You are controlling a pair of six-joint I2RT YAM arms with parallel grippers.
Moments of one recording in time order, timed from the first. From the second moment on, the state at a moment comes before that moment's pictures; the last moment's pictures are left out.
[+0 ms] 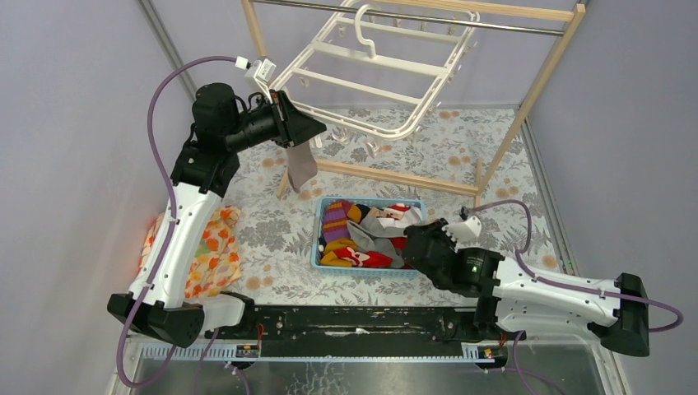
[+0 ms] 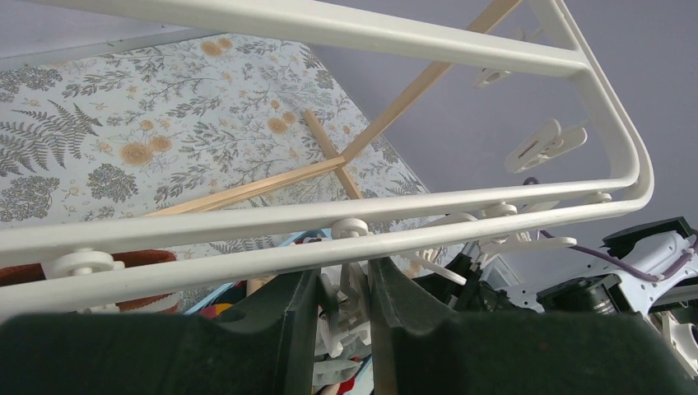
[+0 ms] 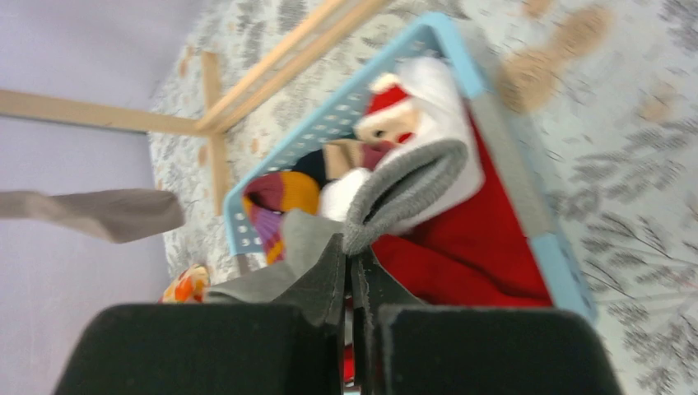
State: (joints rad) left arm -0.26 1.26 1.53 -0.42 0.68 -0.48; right arm 1.20 0.91 0.66 -0.68 0.92 1.74
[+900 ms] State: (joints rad) left arm -0.26 1.25 1.53 -0.42 0.68 -0.48; right arm 0.79 0.69 0.48 -0.41 0.34 1.12
